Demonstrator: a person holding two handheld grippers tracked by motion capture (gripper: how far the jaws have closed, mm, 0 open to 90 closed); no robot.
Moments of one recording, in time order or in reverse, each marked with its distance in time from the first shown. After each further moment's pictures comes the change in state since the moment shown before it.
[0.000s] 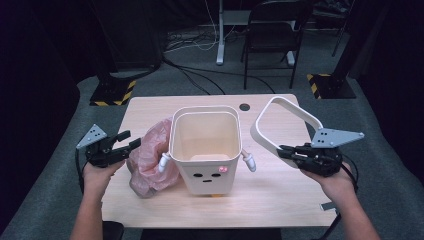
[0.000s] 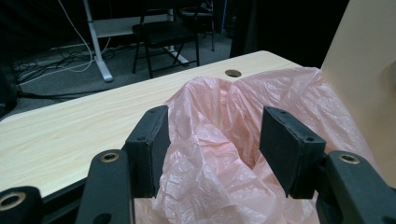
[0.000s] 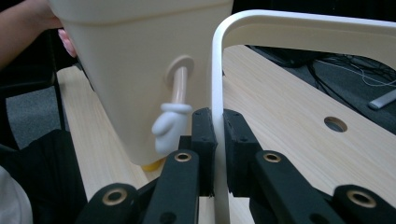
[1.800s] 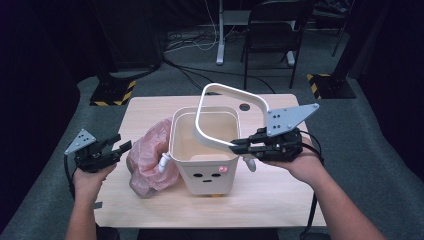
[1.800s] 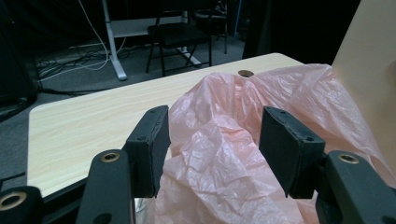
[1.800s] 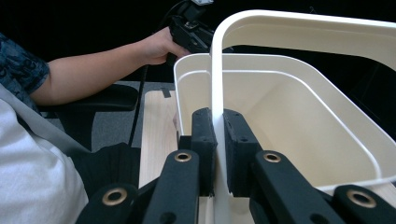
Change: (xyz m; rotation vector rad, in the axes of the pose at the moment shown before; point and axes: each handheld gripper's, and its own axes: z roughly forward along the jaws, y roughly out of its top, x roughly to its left) left arm 0.005 -0.007 -0.025 -0.014 0.060 -0.027; right arm 0.050 0.104 0.048 -0.039 0.349 -0.245
